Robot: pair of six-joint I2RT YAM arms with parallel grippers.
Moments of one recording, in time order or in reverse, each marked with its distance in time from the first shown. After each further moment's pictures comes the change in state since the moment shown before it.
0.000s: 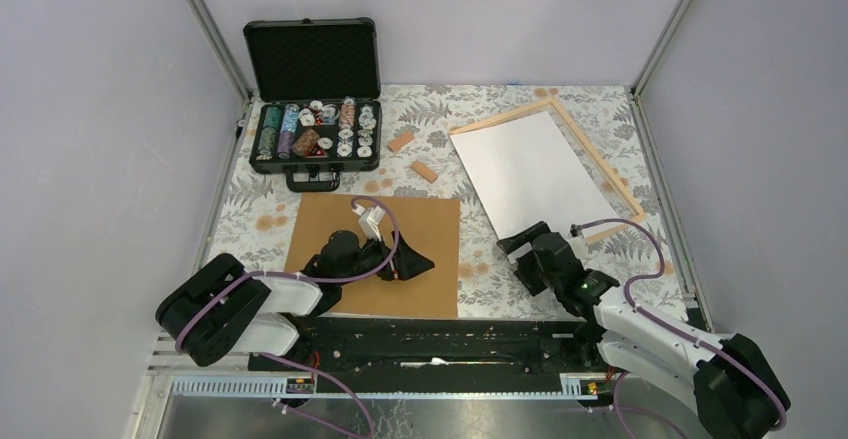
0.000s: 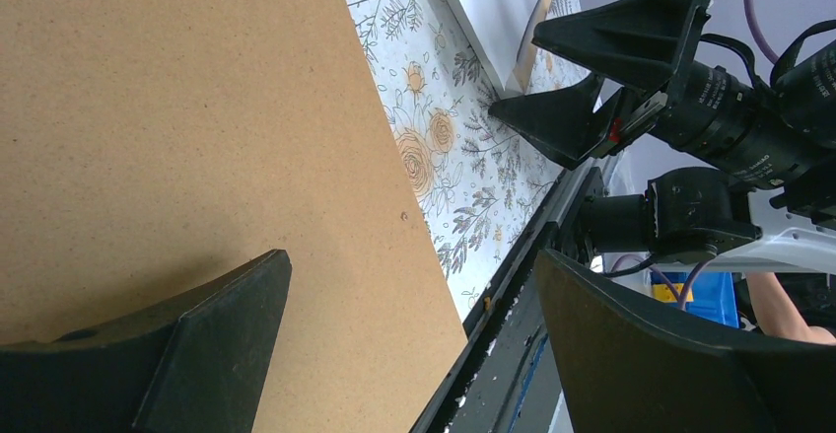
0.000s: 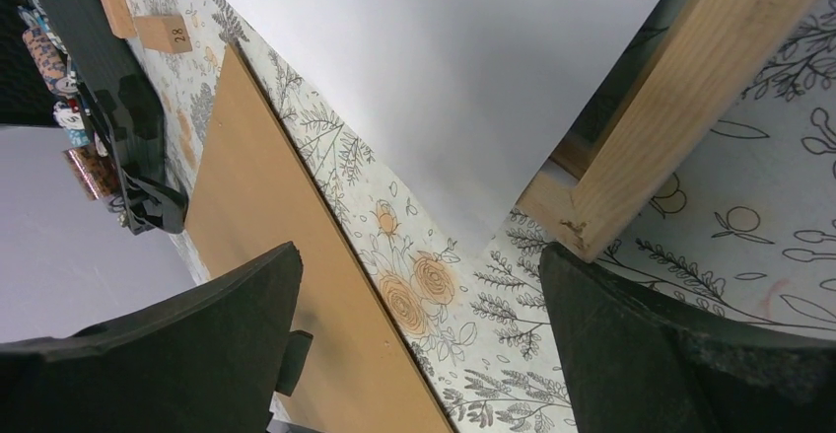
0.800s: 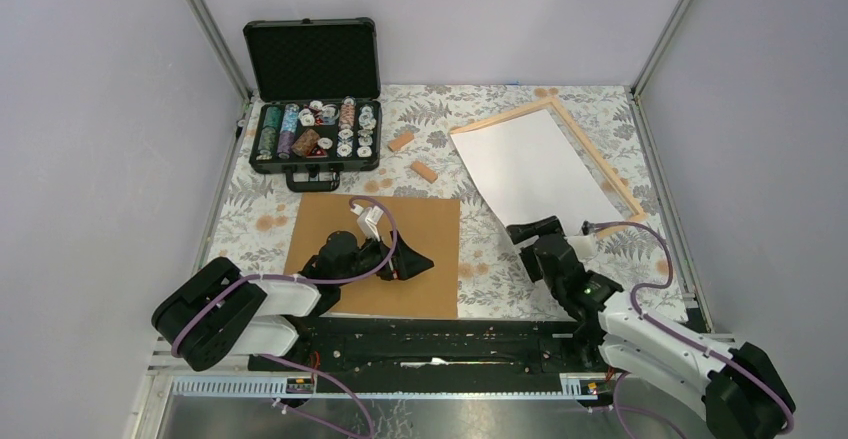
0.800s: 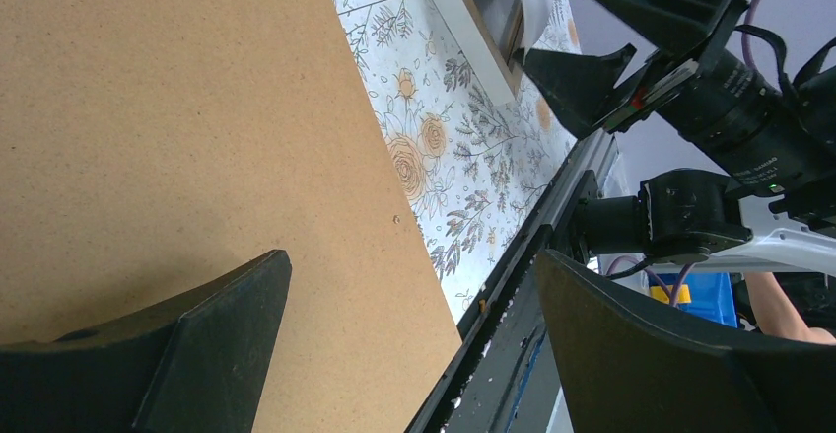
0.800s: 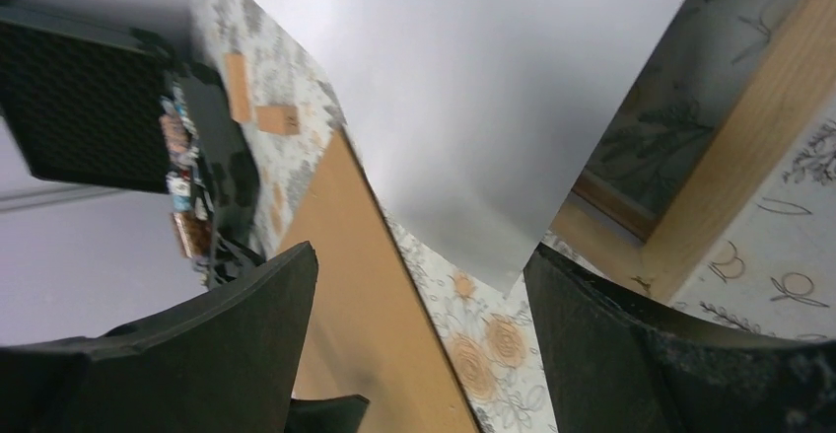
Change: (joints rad) left arm 0.000 -0.029 -0.007 0.000 -0.005 0.001; right arm 0.058 -0.043 0.000 0.065 0.229 0.041
